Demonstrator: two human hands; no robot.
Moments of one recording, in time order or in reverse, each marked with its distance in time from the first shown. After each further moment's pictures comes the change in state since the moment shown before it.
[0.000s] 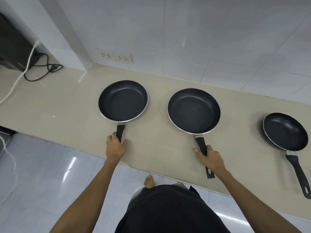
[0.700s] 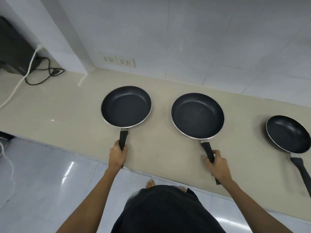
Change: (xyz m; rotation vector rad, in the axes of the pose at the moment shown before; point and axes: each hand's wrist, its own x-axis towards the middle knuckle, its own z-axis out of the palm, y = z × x) left_hand 0.000 -0.026 0.002 -0.231 -0.056 0.017; right_hand -0.007 0.018 0.020 0.141 0.157 -0.019
